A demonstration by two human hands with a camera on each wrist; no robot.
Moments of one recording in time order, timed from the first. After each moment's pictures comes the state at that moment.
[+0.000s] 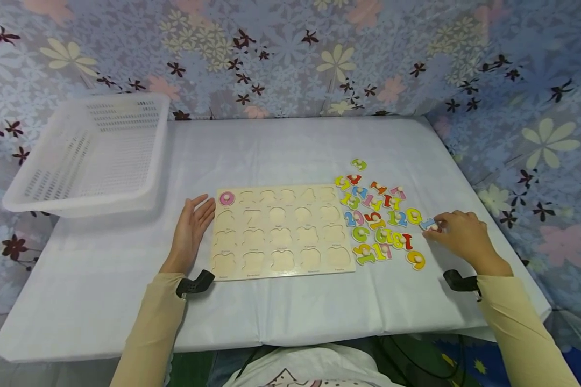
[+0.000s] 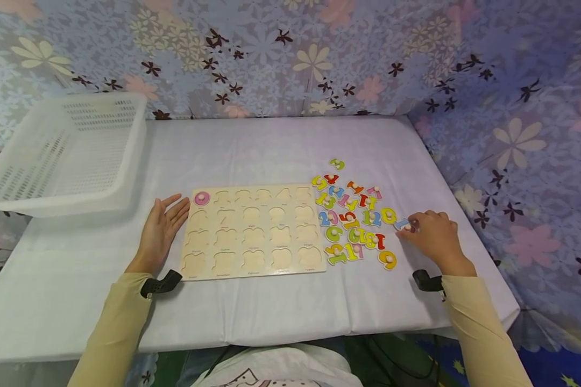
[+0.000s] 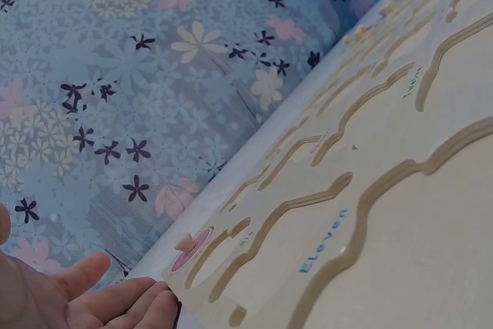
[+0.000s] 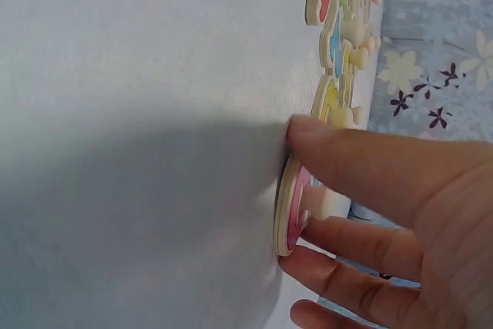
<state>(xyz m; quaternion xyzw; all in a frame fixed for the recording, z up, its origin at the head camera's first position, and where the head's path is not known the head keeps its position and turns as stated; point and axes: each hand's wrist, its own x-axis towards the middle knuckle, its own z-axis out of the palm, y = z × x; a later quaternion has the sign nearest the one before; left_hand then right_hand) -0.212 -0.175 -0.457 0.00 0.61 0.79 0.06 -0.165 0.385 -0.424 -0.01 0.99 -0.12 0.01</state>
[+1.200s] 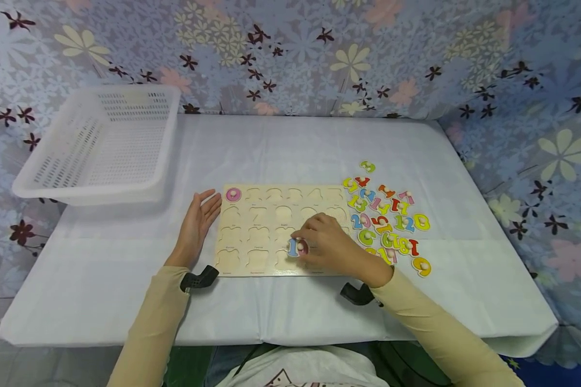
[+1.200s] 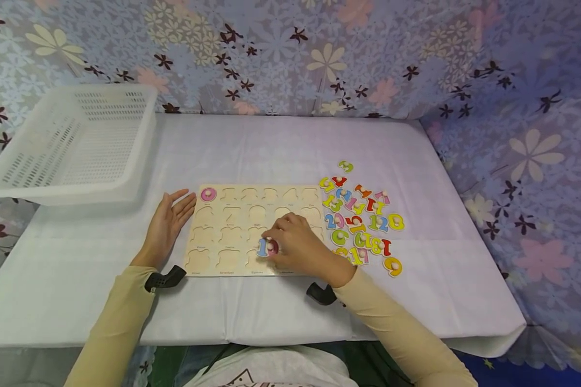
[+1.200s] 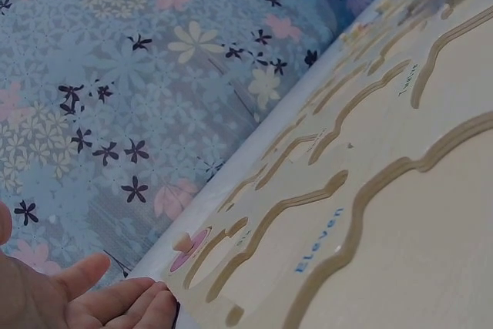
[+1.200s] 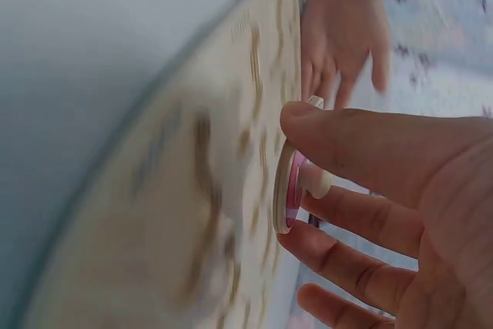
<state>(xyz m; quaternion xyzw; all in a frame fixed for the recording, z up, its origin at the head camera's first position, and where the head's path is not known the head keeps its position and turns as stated) -0.213 -0.177 -0.455 -0.01 0.62 0.78 0.06 -0.177 0.138 -0.416 -0.38 0.90 -0.20 -0.01</state>
